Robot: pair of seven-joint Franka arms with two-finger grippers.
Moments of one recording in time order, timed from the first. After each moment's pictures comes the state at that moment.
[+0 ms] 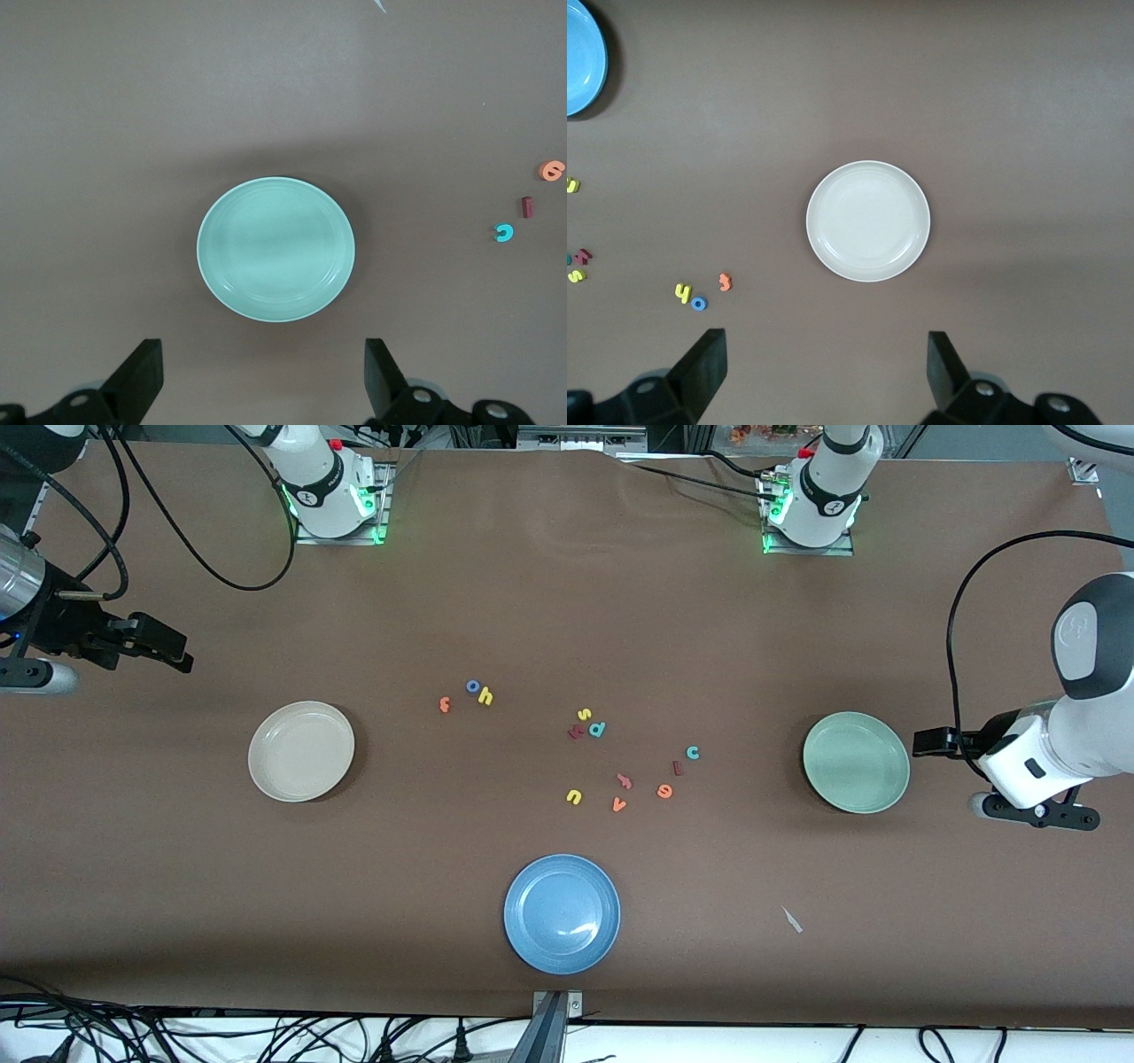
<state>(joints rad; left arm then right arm) -0.03 0.44 0.05 -1.34 -0.01 1.57 0.13 0.07 0.10 -0.02 -1.51 0.04 1.59 0.10</state>
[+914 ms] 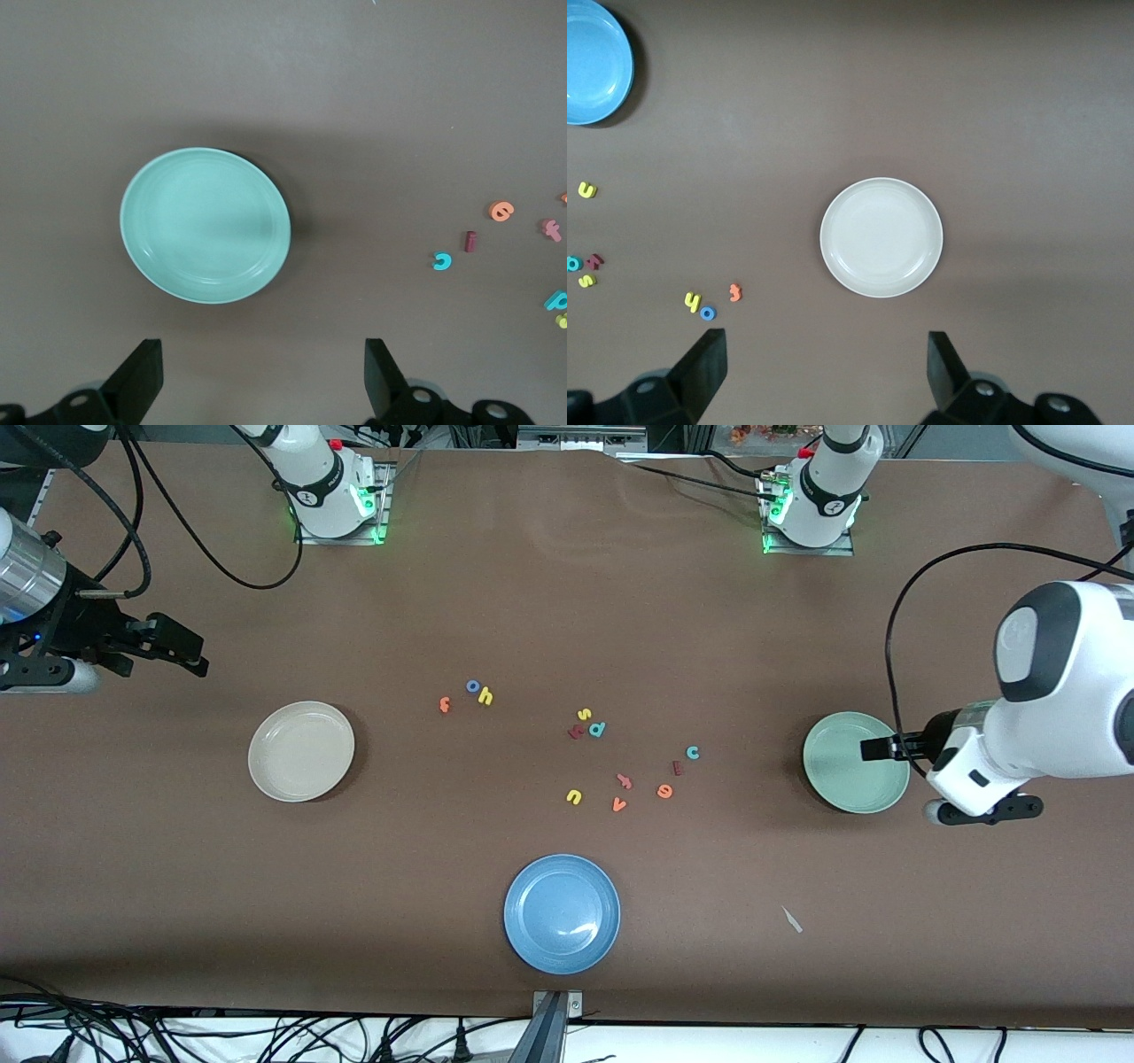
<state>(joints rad) -0.11 0.45 0.04 -1.38 -0.08 1.57 -0.20 0.08 0.10 0.00 -1.51 0.04 1.63 0.10</state>
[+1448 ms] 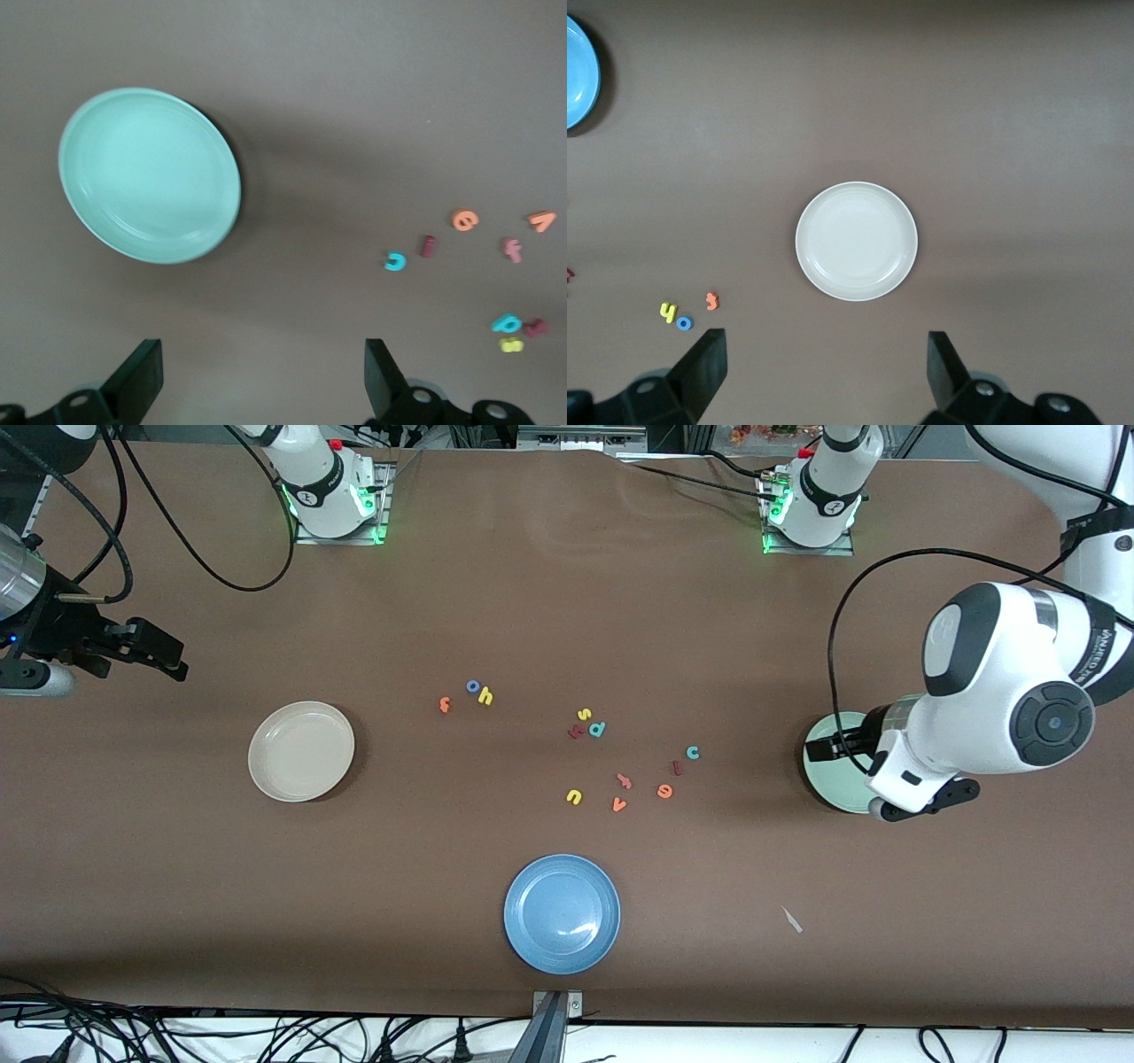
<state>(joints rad) -0.20 0.46 0.04 -1.40 -0.13 1.57 -0.48 0.08 0.10 -0.01 -1.51 0.00 1.63 0.10</state>
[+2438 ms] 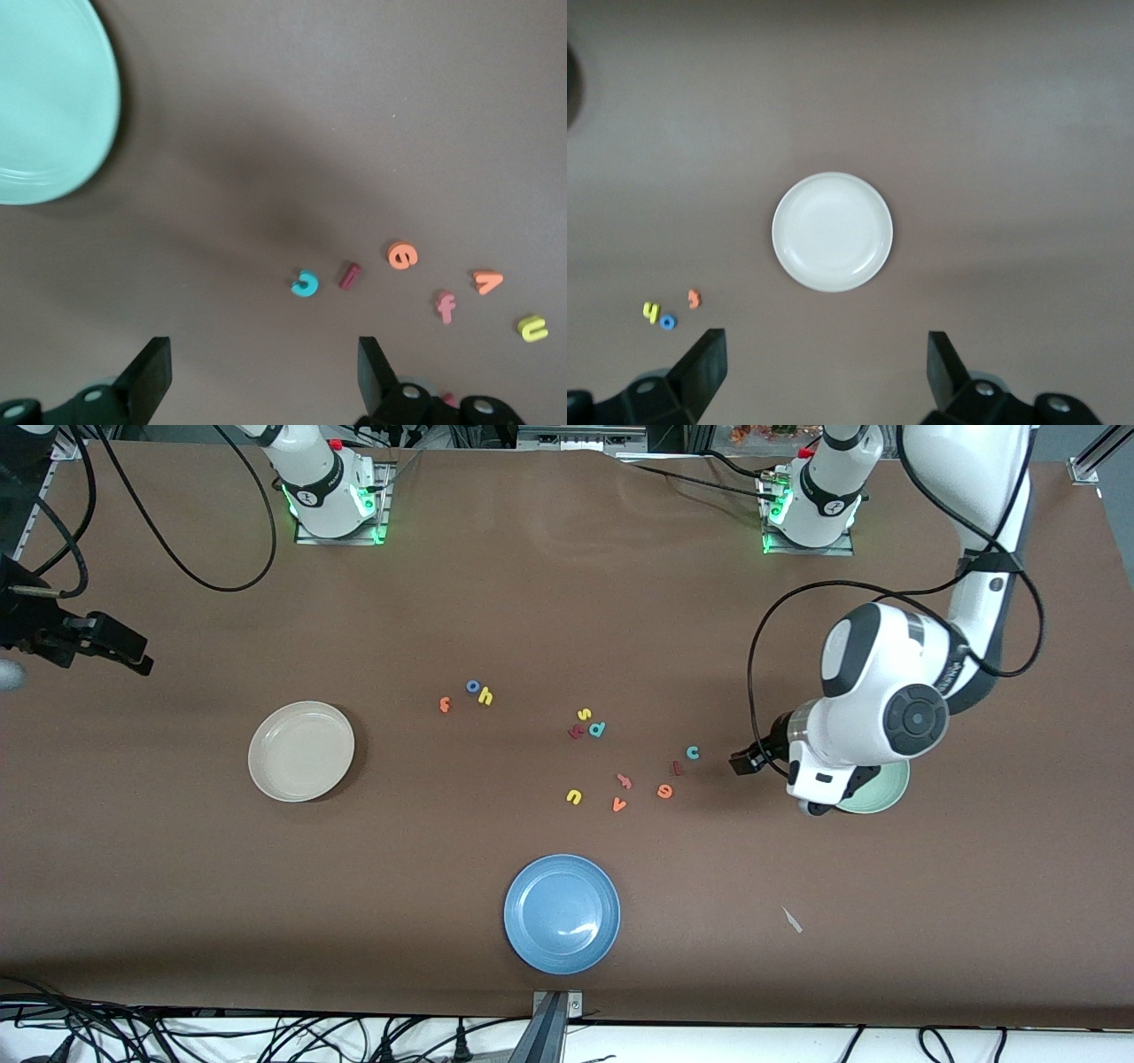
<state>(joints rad) -0.28 0.45 -0.01 -1.70 -0.24 1.99 -0.81 0.08 0.08 -0.05 -1.50 -0.01 1.57 0.10</state>
